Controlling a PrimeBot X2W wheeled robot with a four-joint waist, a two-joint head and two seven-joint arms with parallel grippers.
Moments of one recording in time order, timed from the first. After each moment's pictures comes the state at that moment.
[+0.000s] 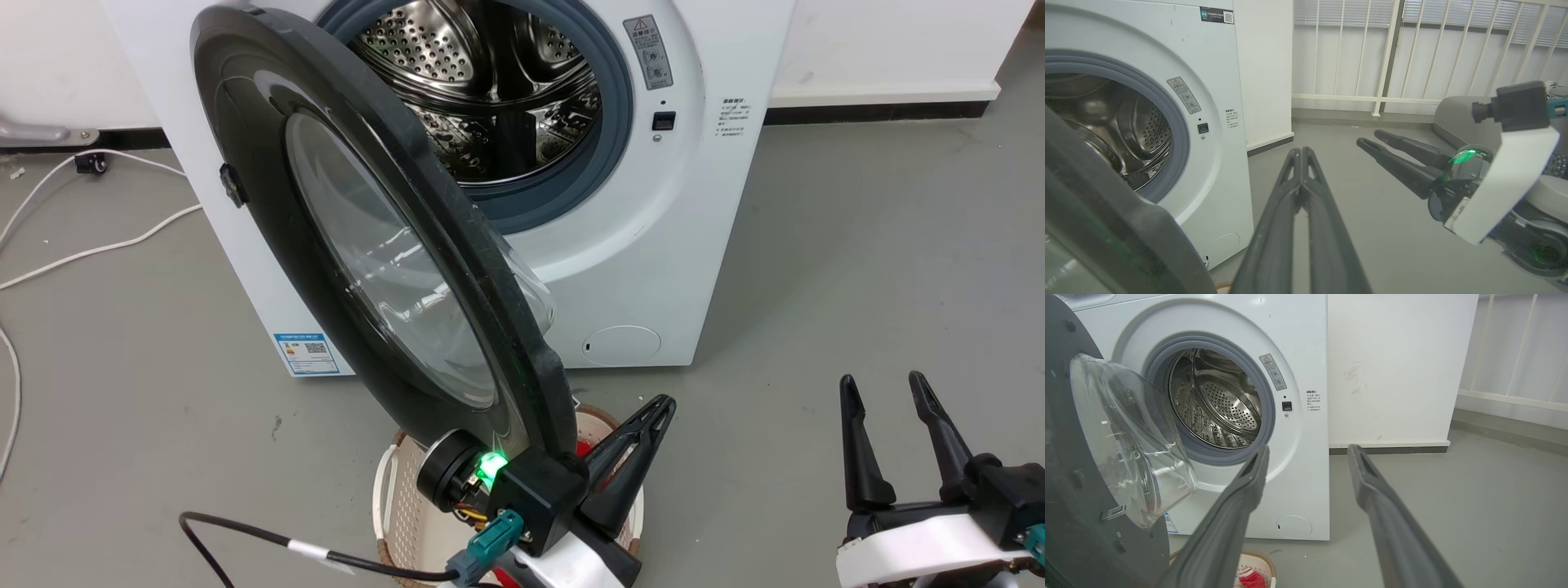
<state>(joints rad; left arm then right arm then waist) -0.15 0.06 -0.63 -0.13 -0.23 -0.09 0.01 0.06 -0.05 -0.05 -0.04 0.10 0.13 -0.18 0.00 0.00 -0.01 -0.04</state>
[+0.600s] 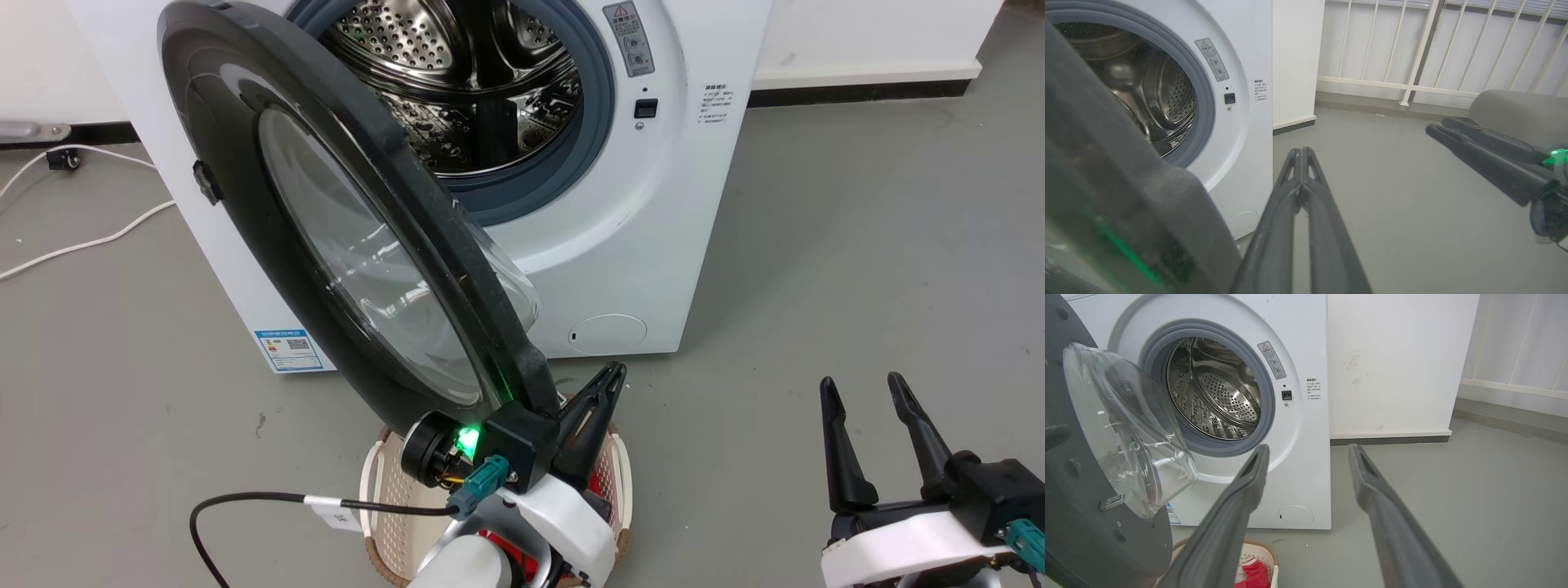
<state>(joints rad) -0.27 0.05 -0.62 0.15 -0.29 0.00 -0.11 0.06 -0.05 -0.02 -0.02 0.11 0.13 -0.18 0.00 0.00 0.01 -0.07</state>
